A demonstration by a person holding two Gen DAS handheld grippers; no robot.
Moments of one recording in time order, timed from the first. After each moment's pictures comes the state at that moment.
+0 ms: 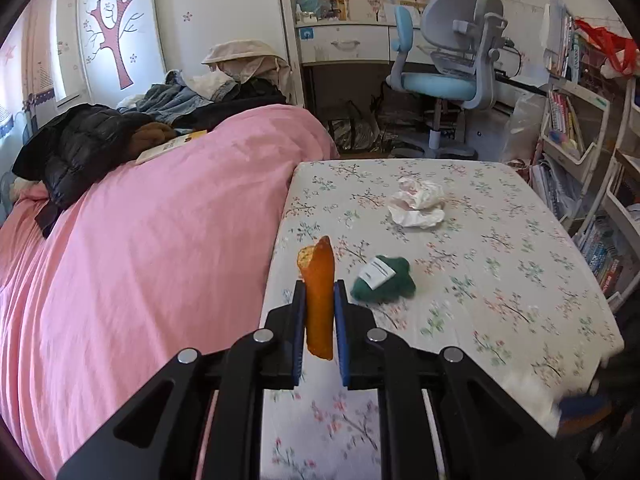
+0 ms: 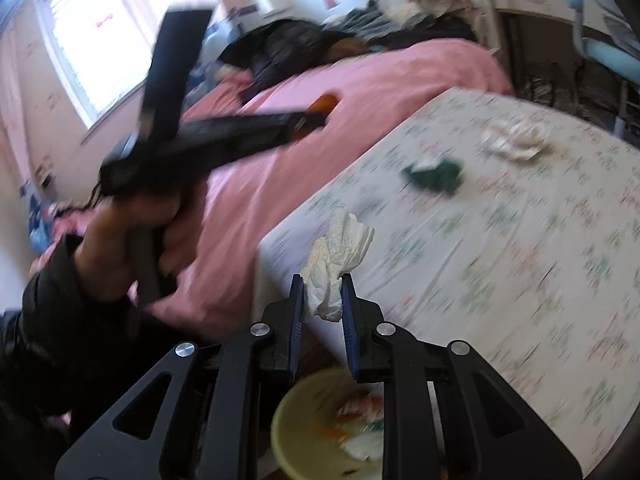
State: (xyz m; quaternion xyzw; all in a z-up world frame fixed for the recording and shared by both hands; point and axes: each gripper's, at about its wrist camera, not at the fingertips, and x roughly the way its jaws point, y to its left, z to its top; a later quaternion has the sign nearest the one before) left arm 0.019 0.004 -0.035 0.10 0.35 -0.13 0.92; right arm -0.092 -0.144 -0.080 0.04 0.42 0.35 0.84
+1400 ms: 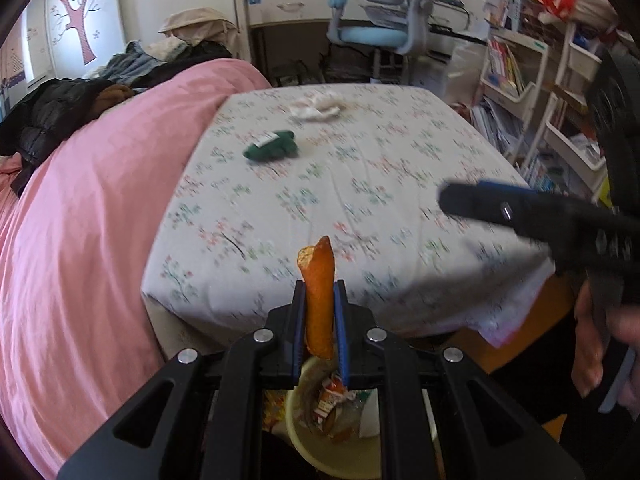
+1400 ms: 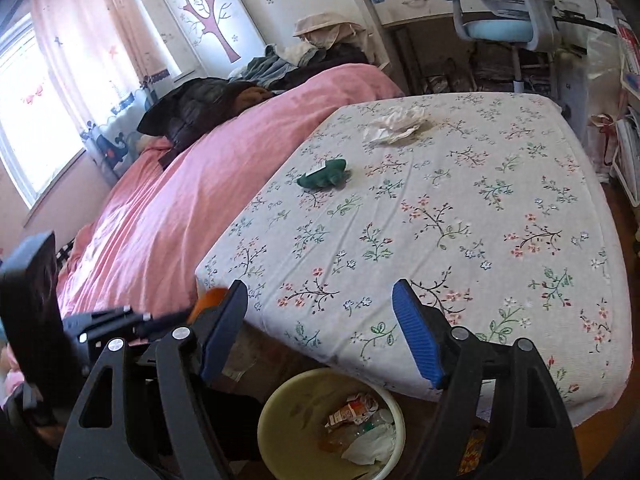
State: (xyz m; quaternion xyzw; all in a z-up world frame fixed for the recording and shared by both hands) left arm -0.123 -0.031 -0.087 0.11 0.41 -0.19 0.88; right arm -0.132 -0.209 -0.092 0.14 0.36 0.17 0.91
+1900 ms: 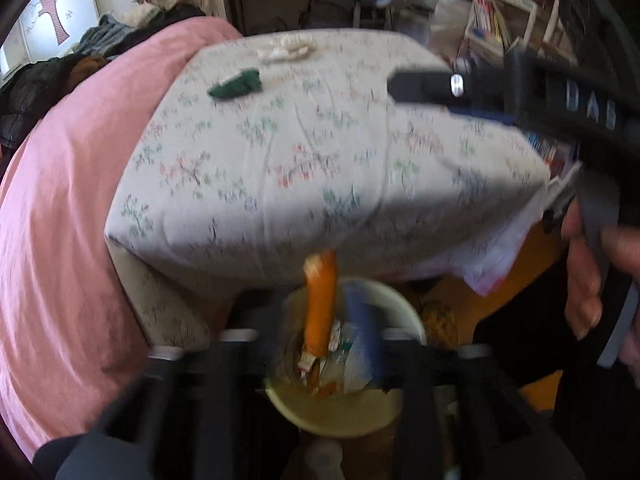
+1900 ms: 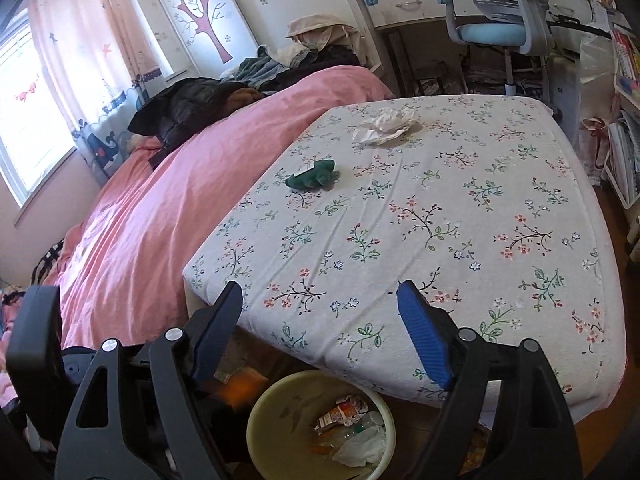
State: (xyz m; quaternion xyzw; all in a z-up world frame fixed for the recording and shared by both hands) left arm -0.145 -0.045 -0.116 0.13 0.48 -0.21 0.84; right arm -0.131 -0.212 -0.097 0.13 0.36 0.15 0.91
